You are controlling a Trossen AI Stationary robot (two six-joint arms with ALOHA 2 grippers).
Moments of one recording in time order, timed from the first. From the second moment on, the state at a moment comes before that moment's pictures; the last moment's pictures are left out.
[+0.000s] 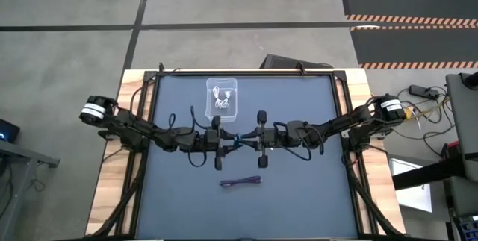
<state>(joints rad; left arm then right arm) -0.21 1.51 0.59 0.99 -0.27 -0.02 0.14 1.63 0.80 0.92 0.10 -0.18</state>
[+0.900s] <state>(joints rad) -0.21 1.50 0.59 0.98 -0.27 -0.02 0.14 1.59 0.79 0.85 0.11 -0.16</state>
